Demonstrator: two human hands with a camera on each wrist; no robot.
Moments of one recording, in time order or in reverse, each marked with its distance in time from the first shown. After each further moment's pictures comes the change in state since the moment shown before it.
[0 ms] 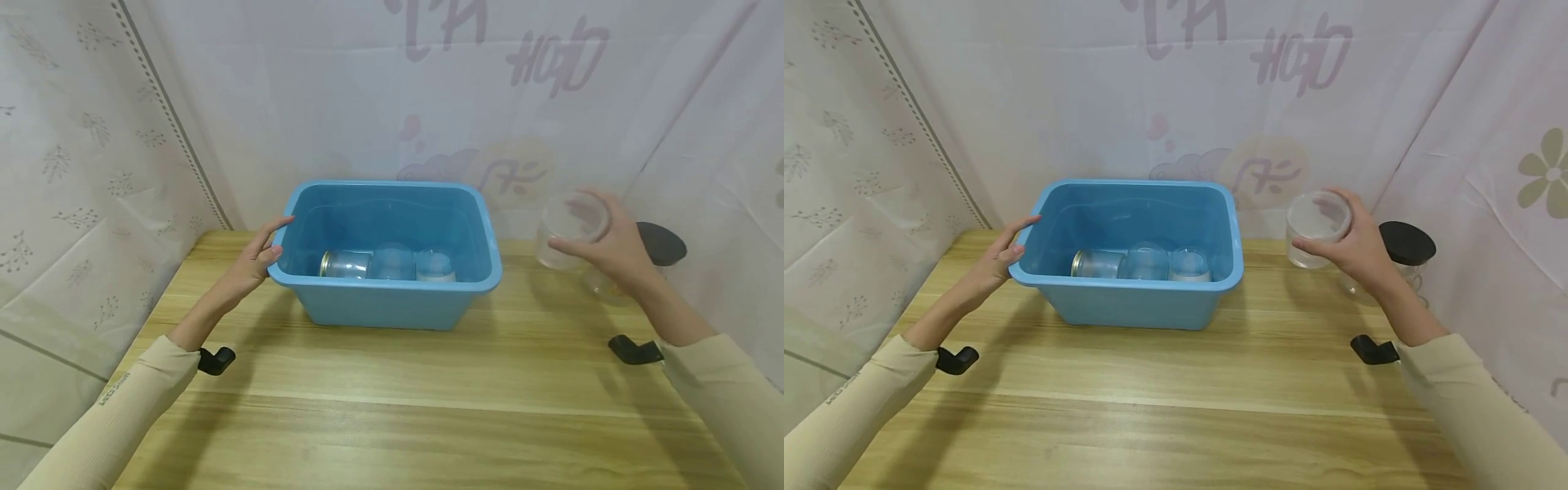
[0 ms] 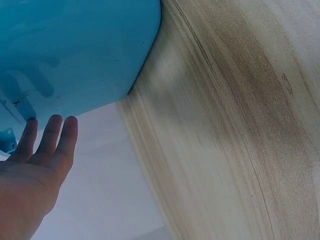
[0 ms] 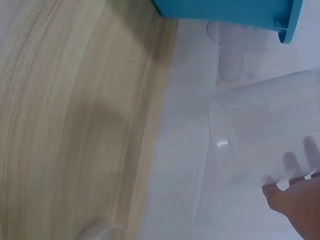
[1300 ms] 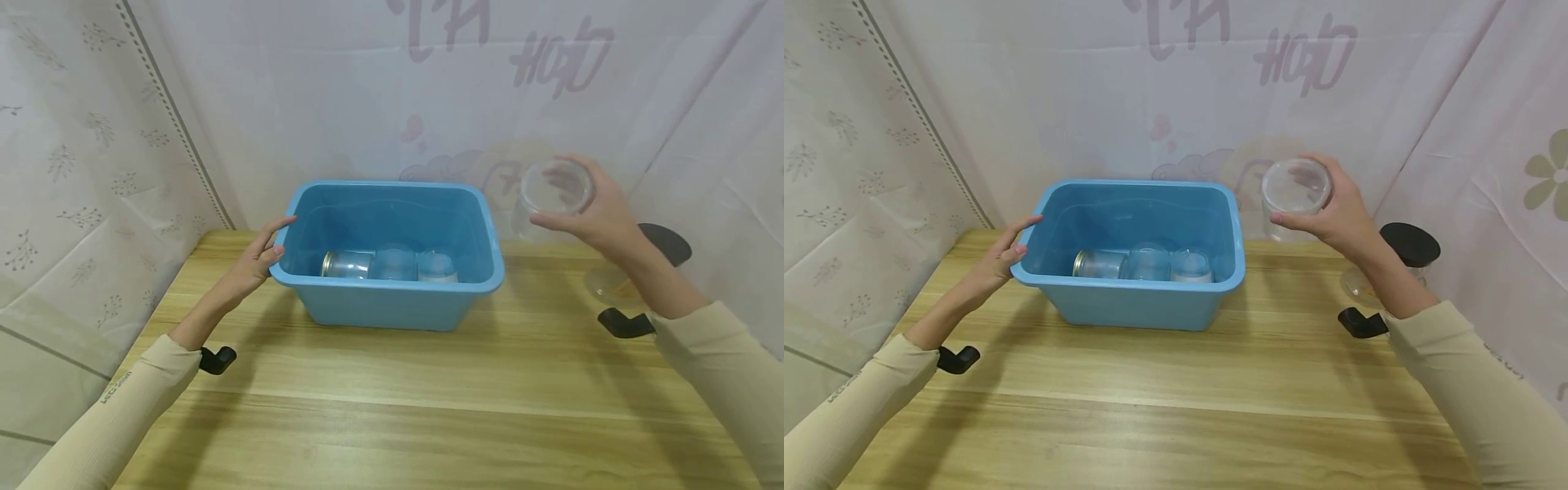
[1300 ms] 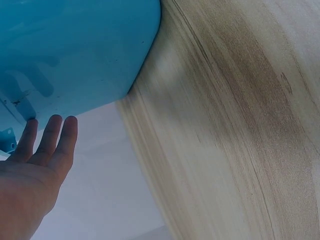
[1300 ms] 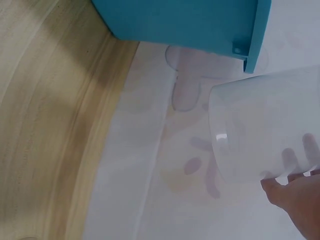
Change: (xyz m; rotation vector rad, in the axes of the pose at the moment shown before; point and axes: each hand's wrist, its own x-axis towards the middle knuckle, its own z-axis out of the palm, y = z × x) left_hand 0.001 0.000 0.000 -0.034 -0.007 0.004; right_hand 0.036 -0.058 0.012 0.113 -0.066 -0.102
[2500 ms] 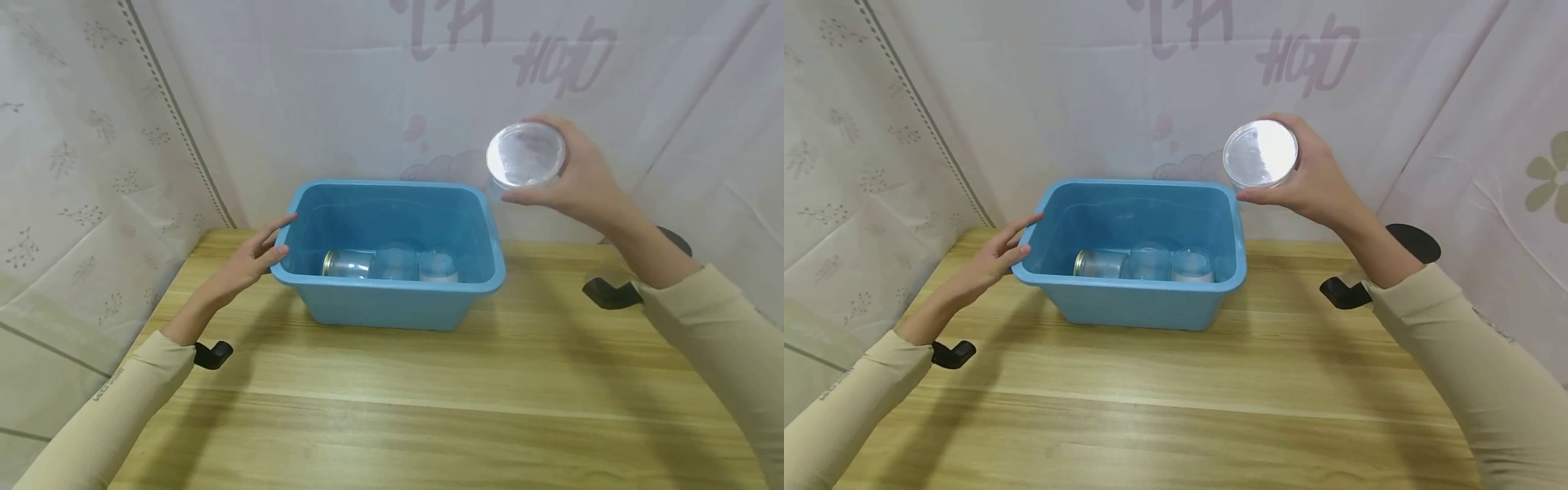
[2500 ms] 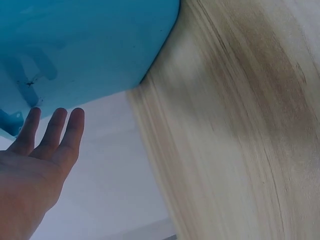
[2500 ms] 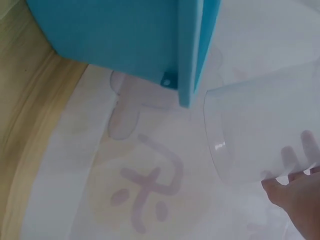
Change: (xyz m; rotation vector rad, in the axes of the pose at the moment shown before) left_hand -0.003 0.012 -0.009 0.044 -0.051 -0.066; right_hand 0.033 -0.070 0.022 -0.115 -0.026 -0.140
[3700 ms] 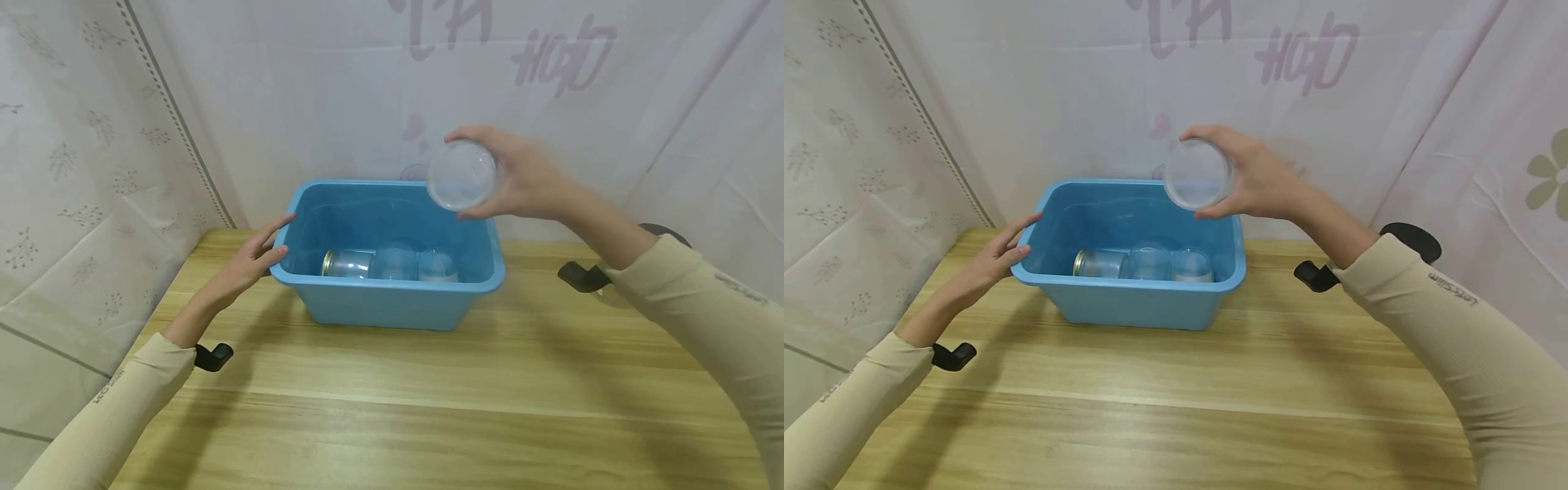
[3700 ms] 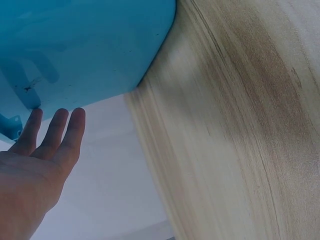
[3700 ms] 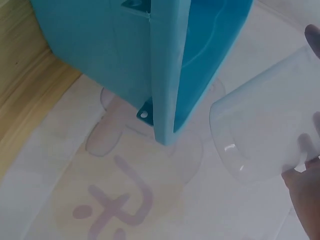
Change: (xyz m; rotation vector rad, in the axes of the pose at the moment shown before) left_hand 0.001 0.001 0.002 -0.047 -0.003 -0.002; right_hand 0.038 -0.027 0.037 -0.175 -0.299 -0.347
